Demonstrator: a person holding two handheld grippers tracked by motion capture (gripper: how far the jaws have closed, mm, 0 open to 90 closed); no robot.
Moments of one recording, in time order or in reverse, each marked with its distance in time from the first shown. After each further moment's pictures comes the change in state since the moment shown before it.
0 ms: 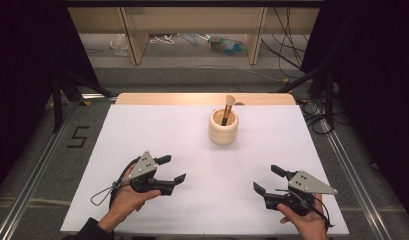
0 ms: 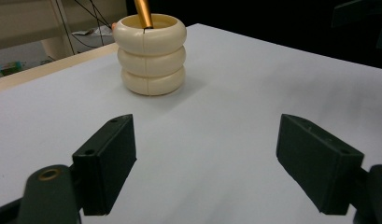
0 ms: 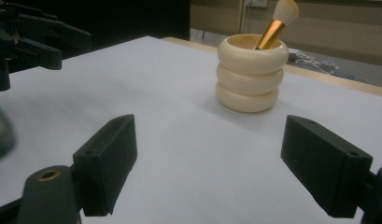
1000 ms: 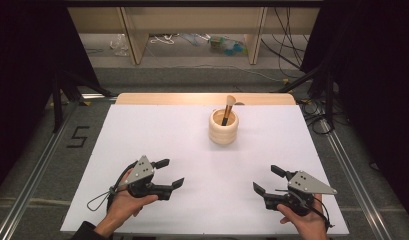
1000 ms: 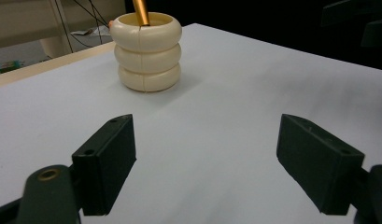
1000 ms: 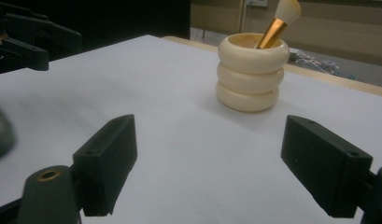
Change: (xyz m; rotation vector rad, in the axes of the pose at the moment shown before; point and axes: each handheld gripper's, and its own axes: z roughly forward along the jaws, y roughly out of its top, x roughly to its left) left arm -0.005 -0.005 -0.009 0.002 -0.003 -0.002; right arm 0.001 -0.001 0.001 -0.003 -0.001 -0.001
